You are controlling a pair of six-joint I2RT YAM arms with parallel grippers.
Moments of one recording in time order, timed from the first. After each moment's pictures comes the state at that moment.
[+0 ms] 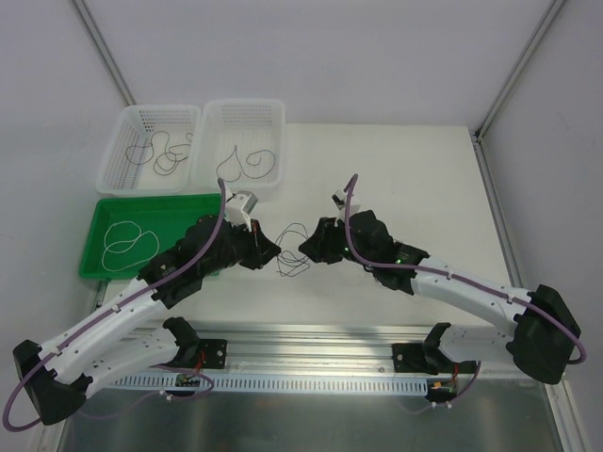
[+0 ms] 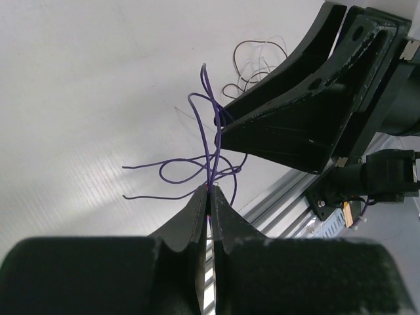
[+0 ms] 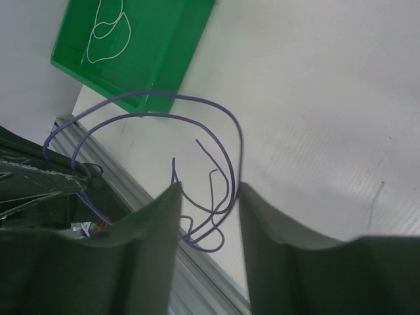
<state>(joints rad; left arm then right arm) -0.79 0.80 0.76 -0.38 0.04 -0.56 0.92 1.20 0.76 0.02 -0.02 0.67</state>
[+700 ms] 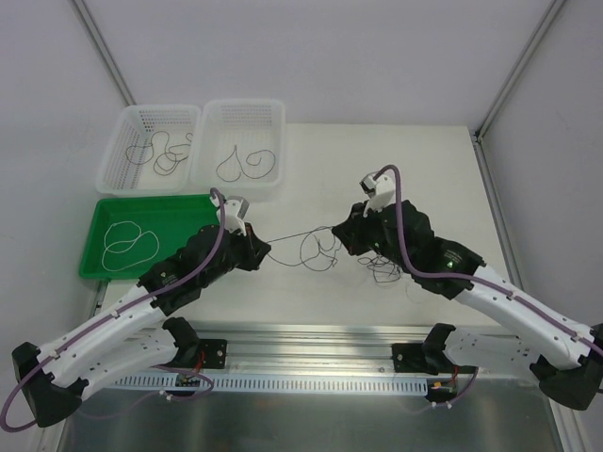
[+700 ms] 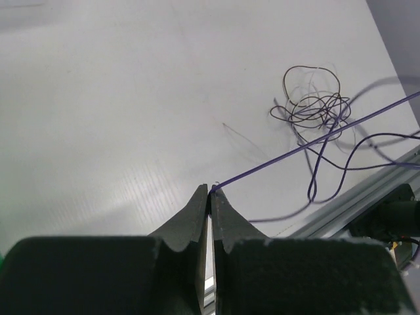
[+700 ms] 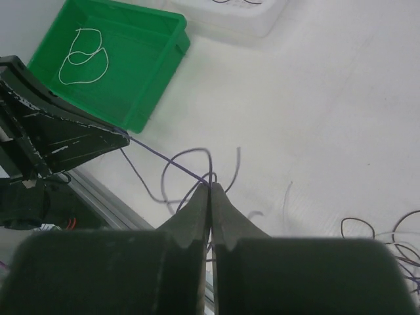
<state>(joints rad) -0.81 0.75 0.68 -0.40 -0.19 -0.54 0.94 0.98 1.01 -0.42 0.19 0.45</state>
